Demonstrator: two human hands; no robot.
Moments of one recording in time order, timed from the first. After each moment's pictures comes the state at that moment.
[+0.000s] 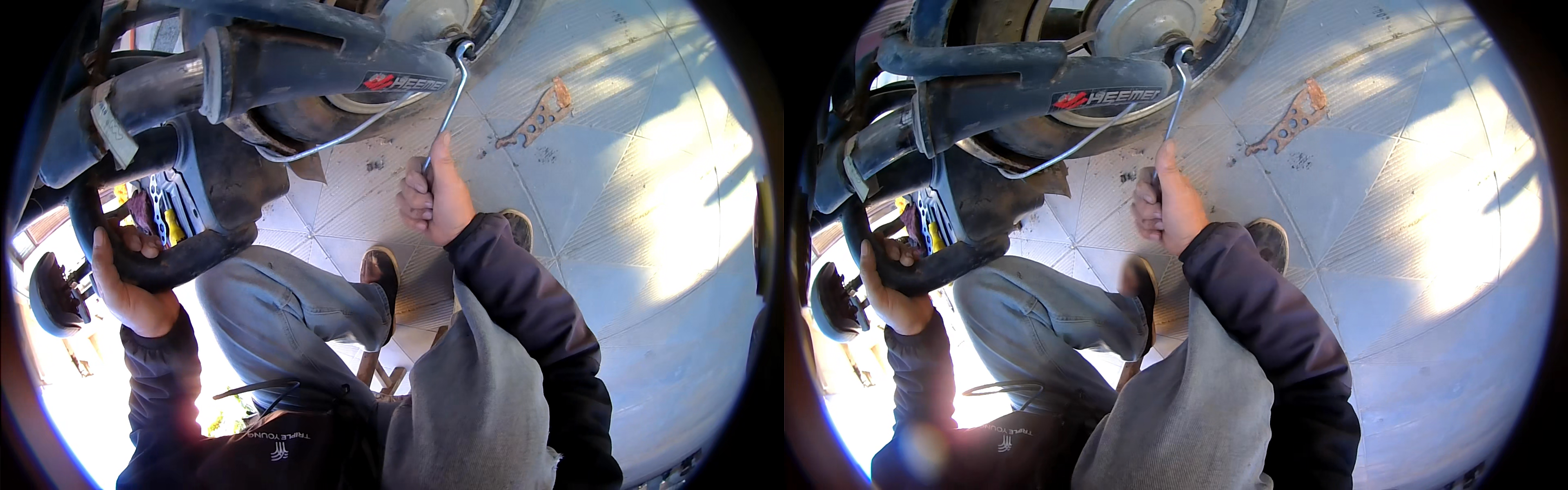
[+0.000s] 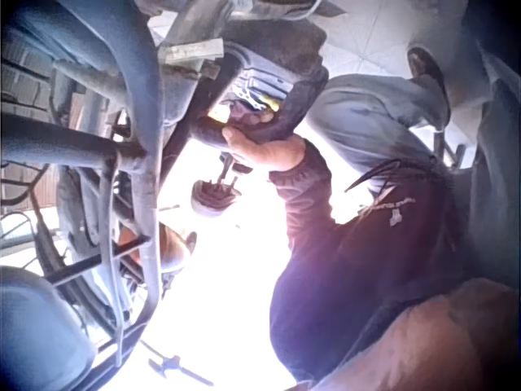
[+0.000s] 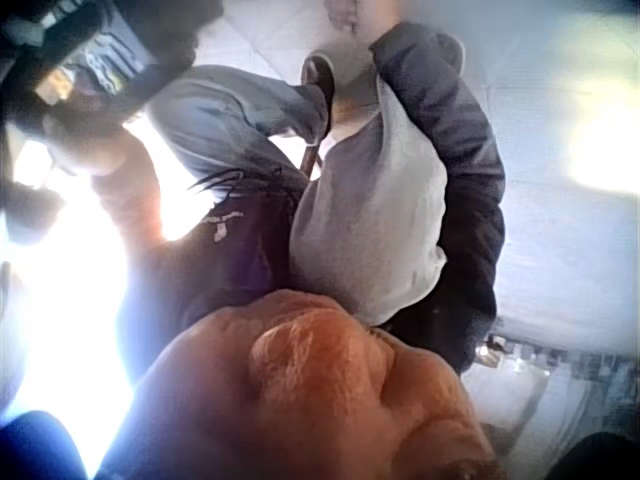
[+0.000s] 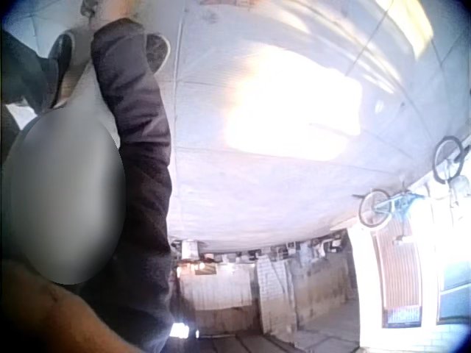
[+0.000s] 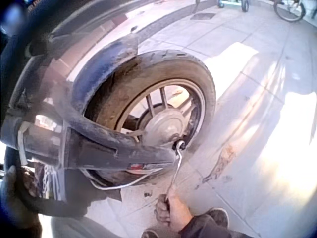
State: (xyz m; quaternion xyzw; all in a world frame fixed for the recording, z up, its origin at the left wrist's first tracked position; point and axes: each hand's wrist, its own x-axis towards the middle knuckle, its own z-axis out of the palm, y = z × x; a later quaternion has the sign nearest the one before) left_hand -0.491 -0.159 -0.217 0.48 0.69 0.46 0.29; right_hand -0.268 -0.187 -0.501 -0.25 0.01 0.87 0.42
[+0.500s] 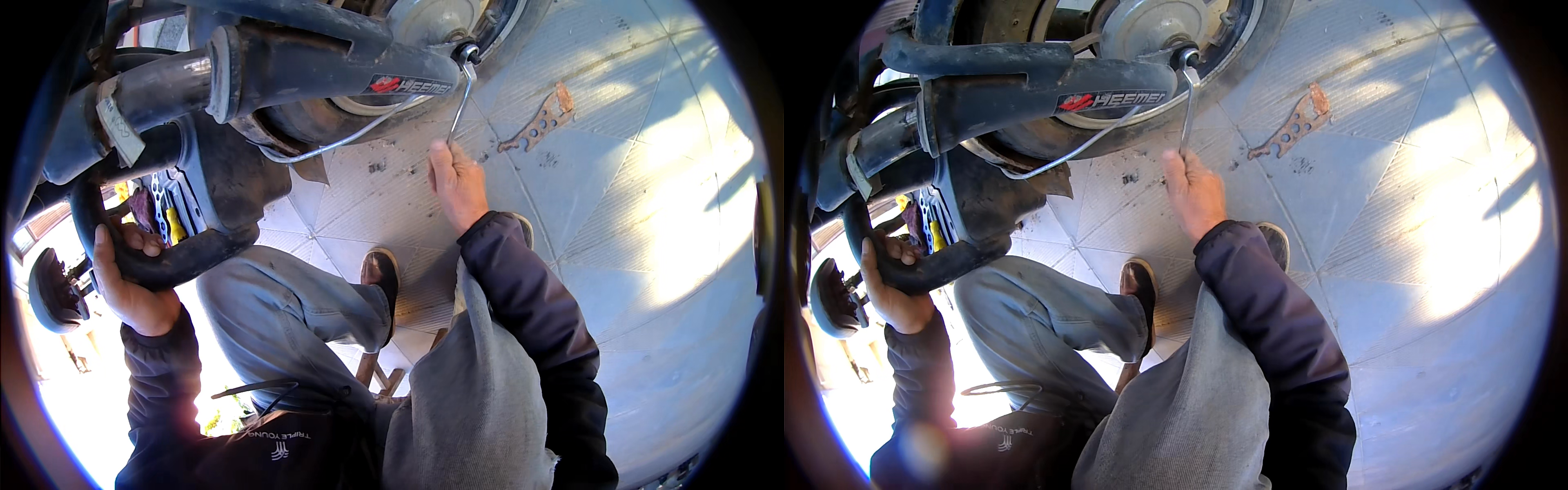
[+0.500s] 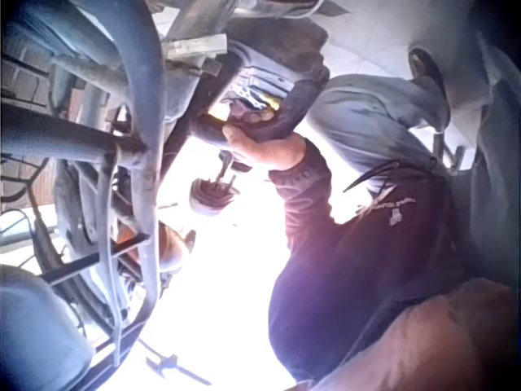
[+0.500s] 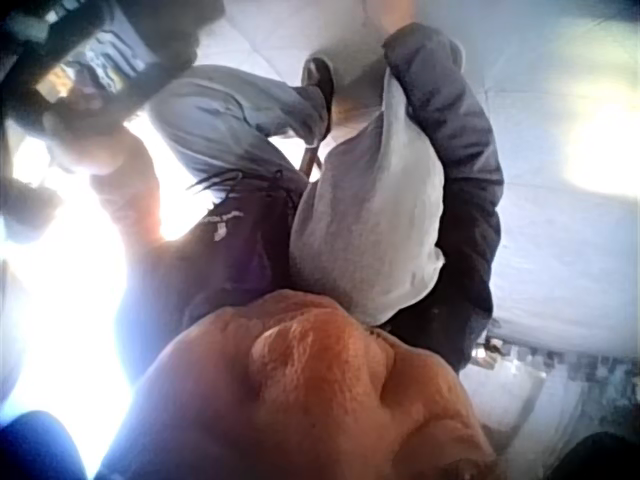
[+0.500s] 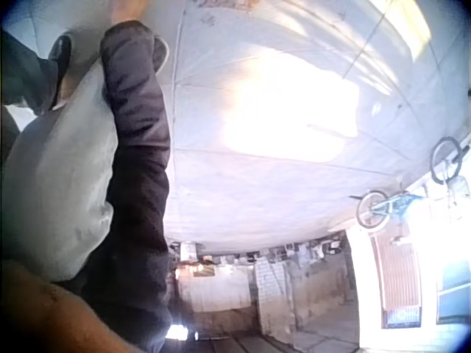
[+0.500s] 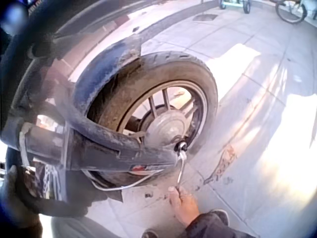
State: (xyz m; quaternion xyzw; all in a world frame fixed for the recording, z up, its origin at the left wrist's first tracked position) left_hand -0.491 -0.158 -0.215 0.48 0.68 0.47 0.30; right_hand -0.266 -0.187 -0.532 -0.60 -0.35 0.57 0.44
